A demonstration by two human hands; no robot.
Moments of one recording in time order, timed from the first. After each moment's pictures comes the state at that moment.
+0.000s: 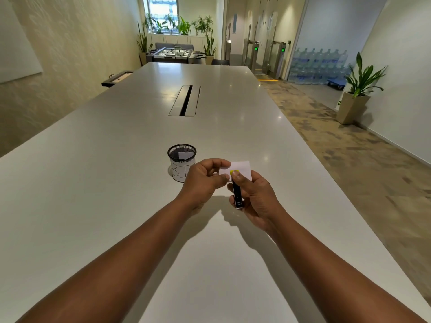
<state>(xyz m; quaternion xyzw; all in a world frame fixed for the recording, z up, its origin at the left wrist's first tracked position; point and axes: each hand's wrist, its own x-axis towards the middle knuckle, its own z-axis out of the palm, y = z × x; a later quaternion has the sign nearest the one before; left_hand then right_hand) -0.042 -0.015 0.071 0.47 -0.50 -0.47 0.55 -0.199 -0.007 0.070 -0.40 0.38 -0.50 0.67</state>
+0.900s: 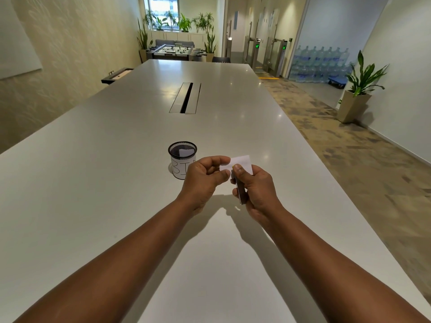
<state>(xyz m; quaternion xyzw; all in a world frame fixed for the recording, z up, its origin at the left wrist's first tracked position) -0.043 -0.010 0.069 0.44 -0.49 -0.48 0.58 -0.192 -0.018 0.069 -0.44 0.43 -0.53 0.58</state>
